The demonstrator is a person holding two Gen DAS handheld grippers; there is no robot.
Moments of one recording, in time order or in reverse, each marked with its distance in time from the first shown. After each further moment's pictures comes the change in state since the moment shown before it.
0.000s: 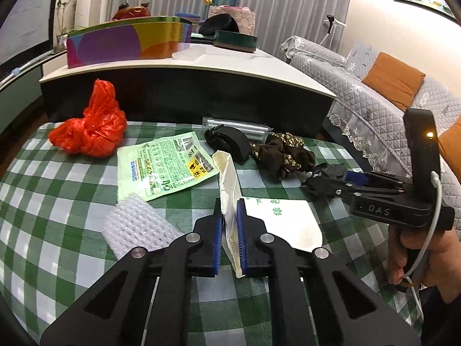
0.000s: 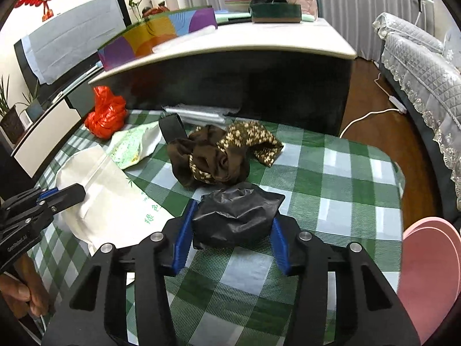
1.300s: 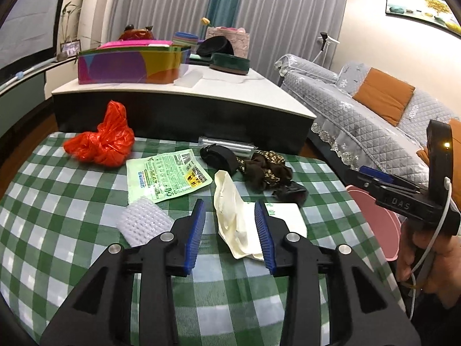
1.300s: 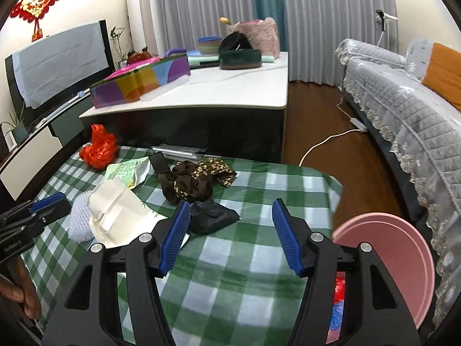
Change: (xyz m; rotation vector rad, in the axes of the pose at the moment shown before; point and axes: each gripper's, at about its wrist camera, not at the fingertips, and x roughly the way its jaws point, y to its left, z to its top) left arm -0.040 -0.005 -0.002 -0.012 -0.079 -0.032; right arm -0.075 -0.005 -0.009 0.043 -0.162 -0.146
